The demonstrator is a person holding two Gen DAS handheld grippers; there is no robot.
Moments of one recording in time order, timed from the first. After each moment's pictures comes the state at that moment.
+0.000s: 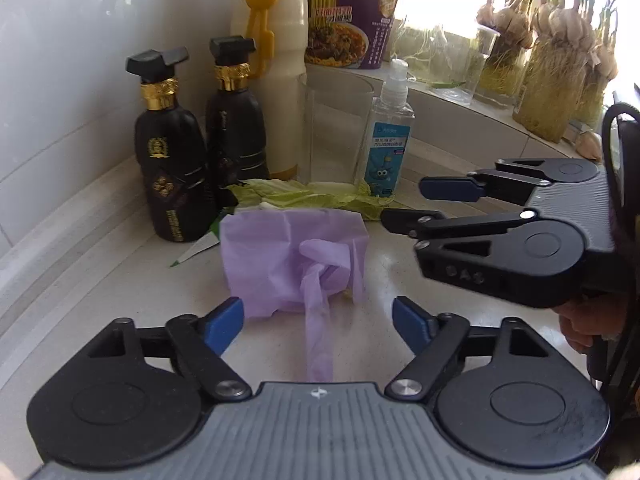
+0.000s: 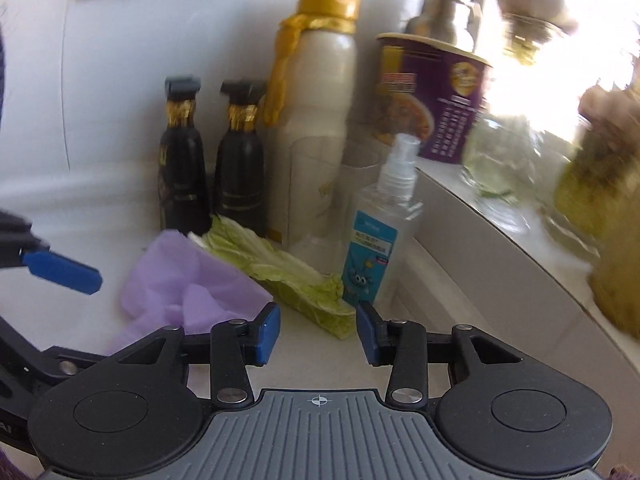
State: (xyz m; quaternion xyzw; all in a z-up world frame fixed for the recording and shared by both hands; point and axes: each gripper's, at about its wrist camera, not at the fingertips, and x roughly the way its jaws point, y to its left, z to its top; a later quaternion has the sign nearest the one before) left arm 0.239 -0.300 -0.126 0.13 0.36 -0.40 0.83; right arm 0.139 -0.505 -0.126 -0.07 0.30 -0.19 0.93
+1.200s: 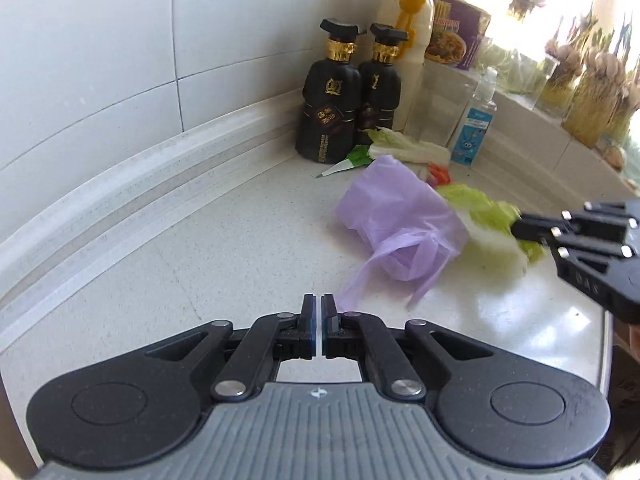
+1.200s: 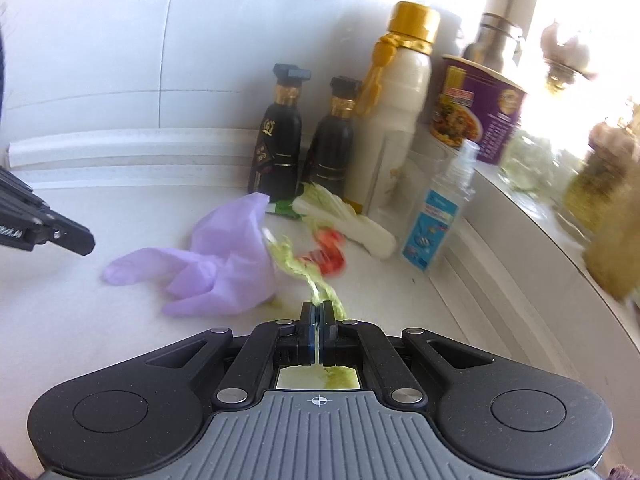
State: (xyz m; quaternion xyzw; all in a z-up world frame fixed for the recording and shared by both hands) left arm 0.229 -0.173 -0.112 0.09 0.41 -0.32 0.85; right arm 0.084 -0.423 -0.128 -0.08 0.33 -0.16 0.93
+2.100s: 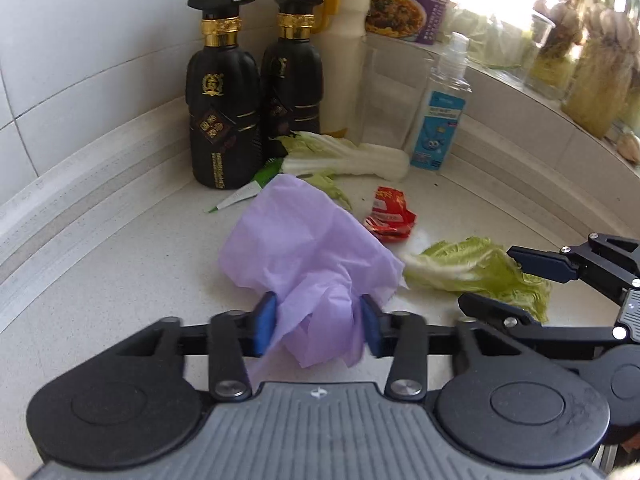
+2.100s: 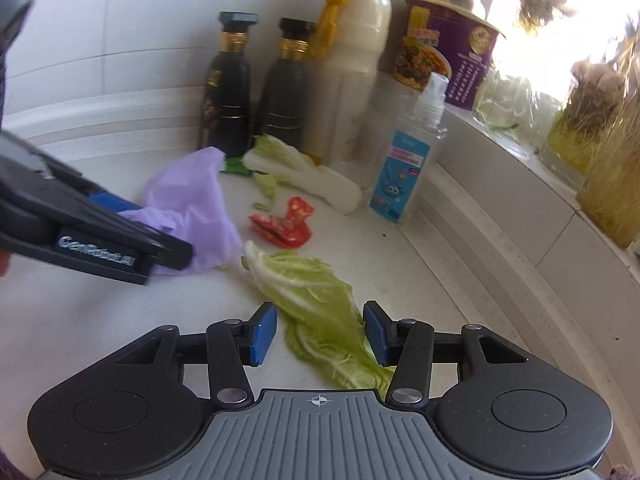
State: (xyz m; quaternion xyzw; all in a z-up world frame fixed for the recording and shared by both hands) left arm 0.249 -0.276 -0.143 0.11 0.40 -0.34 0.84; right arm 0.103 -0.458 -0.156 -0.06 0.36 -0.21 0.91
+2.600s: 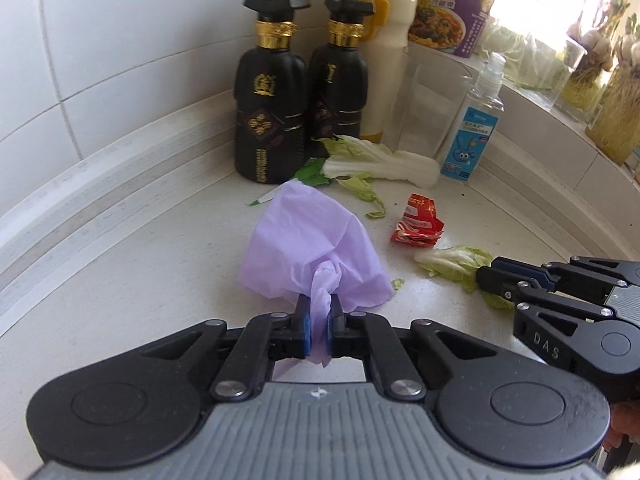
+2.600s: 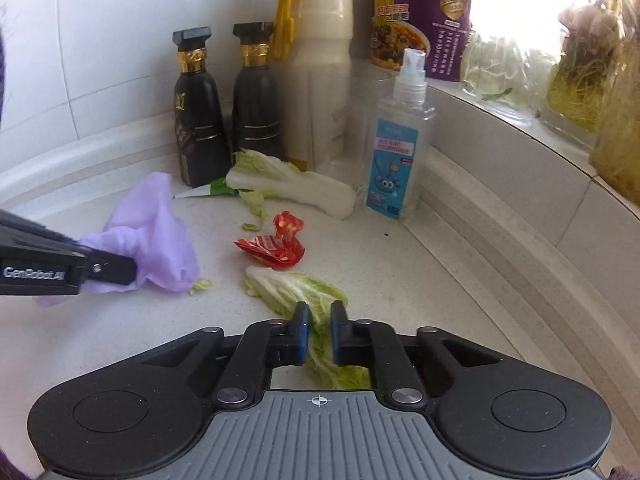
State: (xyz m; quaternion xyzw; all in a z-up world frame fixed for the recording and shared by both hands) left arm 0.256 -0.259 -0.128 0.10 0.43 -0.31 0.85; right arm 0.111 -0.480 -0.153 0.03 0.35 -0.21 0.91
